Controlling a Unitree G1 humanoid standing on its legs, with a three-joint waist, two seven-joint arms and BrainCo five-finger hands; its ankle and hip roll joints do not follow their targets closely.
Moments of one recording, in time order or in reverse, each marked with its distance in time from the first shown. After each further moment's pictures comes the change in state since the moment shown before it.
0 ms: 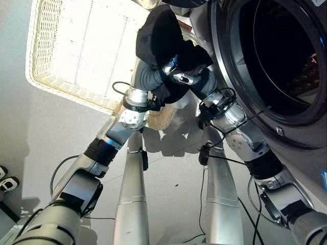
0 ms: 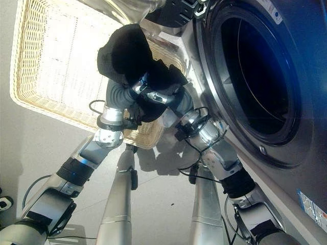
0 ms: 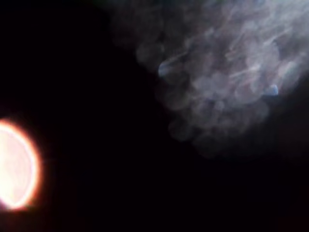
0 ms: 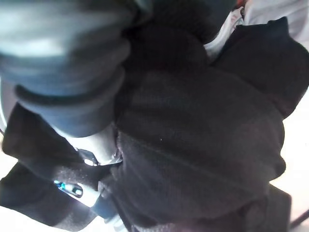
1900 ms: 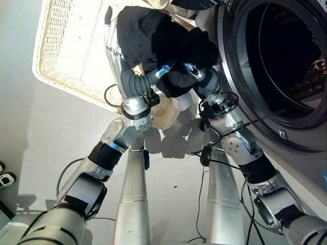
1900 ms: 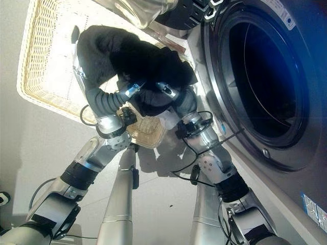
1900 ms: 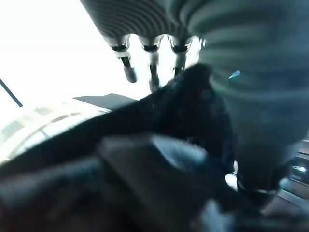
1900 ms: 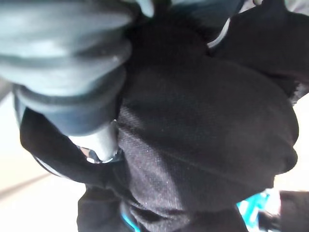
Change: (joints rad) left arm 0.031 -0.026 0.033 -0.081 0.347 0.222 0.601; right arm 0.053 0.069 -0.066 0.012 0.143 -0.126 -0.062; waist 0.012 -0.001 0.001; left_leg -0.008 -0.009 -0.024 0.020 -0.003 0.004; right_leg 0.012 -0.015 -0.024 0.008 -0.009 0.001
